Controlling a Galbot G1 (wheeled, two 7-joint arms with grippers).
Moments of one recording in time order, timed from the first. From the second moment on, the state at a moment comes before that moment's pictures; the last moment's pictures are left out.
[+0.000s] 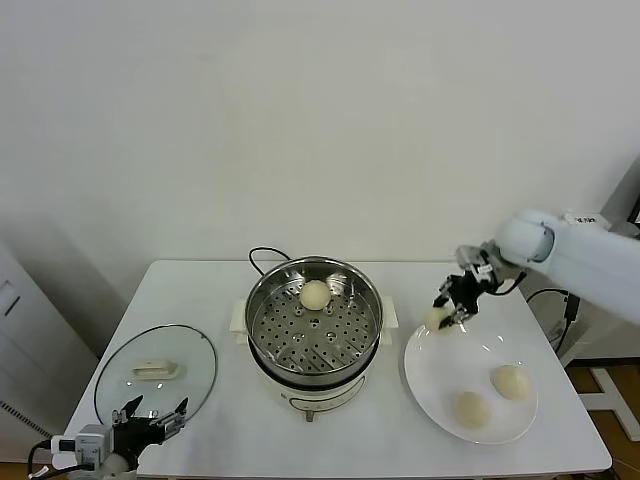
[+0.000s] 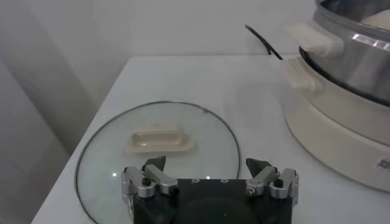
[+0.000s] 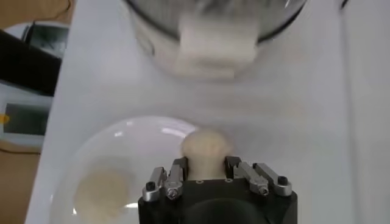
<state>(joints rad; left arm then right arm) 1.70 -1.06 -0.63 -2.18 -0.56 0.54 -0.21 0.70 0.65 -1.47 1.40 0.54 -0.16 -1.05</state>
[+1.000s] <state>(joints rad) 1.70 -1.05 -0.62 -2.18 -0.56 0.54 -0.21 0.82 1.02 -1.54 1.51 1.08 -0.46 -0.72</state>
